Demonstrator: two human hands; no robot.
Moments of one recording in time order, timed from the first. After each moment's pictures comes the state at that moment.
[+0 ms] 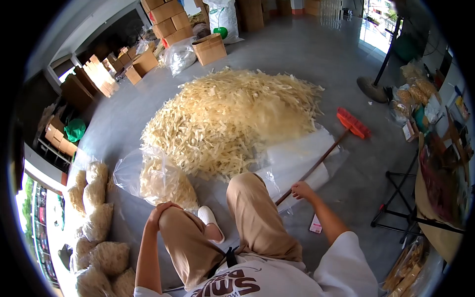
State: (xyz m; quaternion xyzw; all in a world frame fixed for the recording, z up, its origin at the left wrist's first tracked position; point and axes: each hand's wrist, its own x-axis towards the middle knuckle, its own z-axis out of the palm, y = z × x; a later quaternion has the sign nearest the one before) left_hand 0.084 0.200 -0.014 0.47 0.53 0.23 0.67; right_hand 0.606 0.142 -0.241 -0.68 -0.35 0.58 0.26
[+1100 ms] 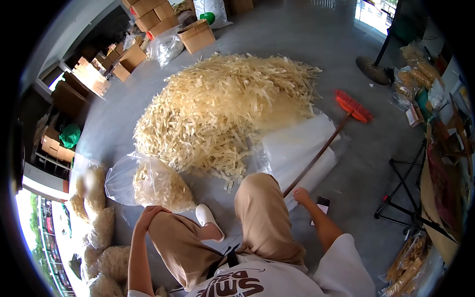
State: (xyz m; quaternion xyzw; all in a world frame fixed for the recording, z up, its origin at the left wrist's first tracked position) left_hand 0.080 0.232 -0.007 0.53 0.58 0.16 0.59; right_hand 0.597 0.109 -0.340 -0.77 -0.31 0.48 0.27
